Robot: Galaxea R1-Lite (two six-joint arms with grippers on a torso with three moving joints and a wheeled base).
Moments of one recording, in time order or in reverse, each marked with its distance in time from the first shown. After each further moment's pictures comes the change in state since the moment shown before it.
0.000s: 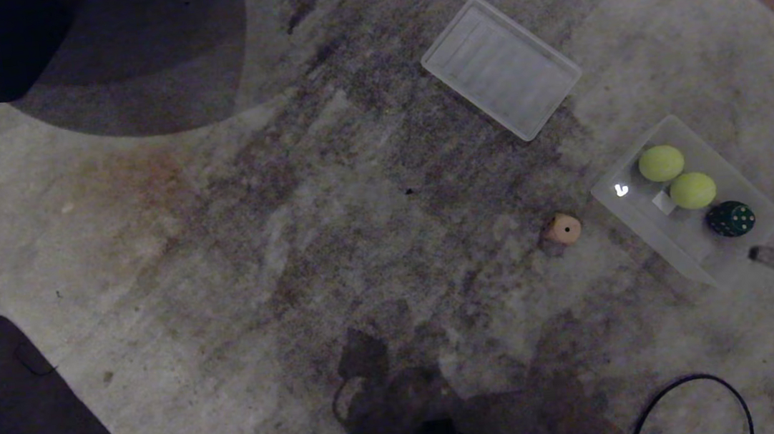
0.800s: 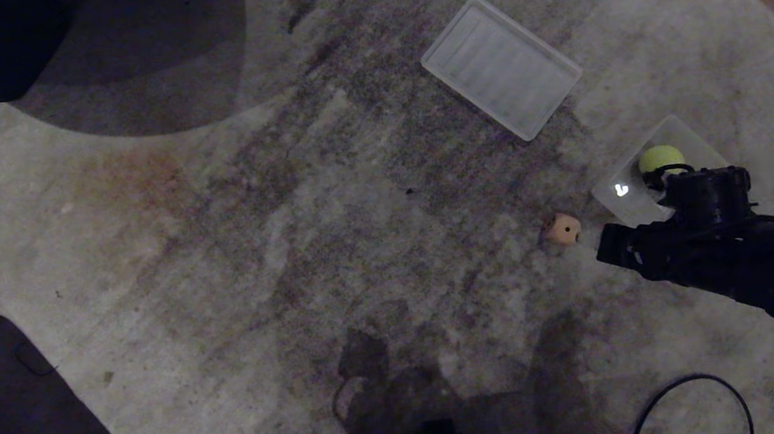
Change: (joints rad) left arm 0.000 0.000 0.000 0.000 0.000 0.001; right arm 0.129 0.725 -0.276 -0.347 -0.043 0.067
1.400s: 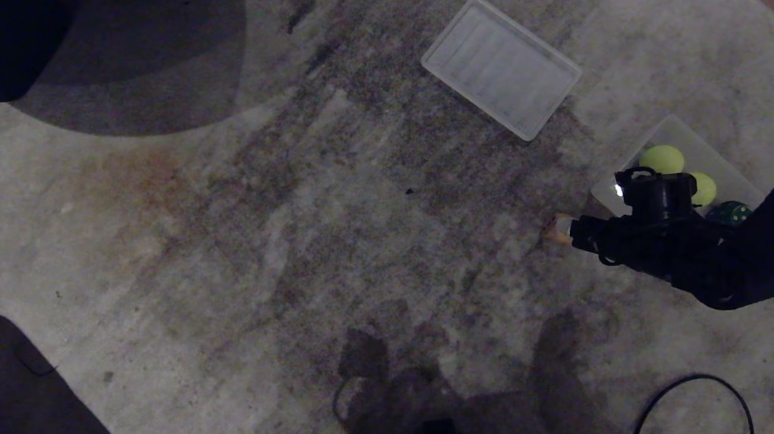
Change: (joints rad) left arm 0.000 0.000 0.000 0.000 0.000 -0.001; right arm -0.018 0.238 -0.180 -0.129 -0.073 0.003
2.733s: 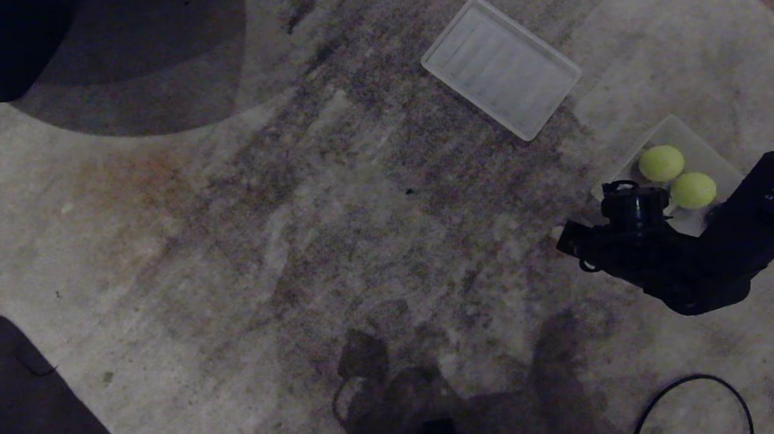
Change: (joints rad) left arm 0.000 0.000 0.000 0.000 0.000 0.001; right arm 0.012 0.115 -0.057 -0.054 -0.002 0.105
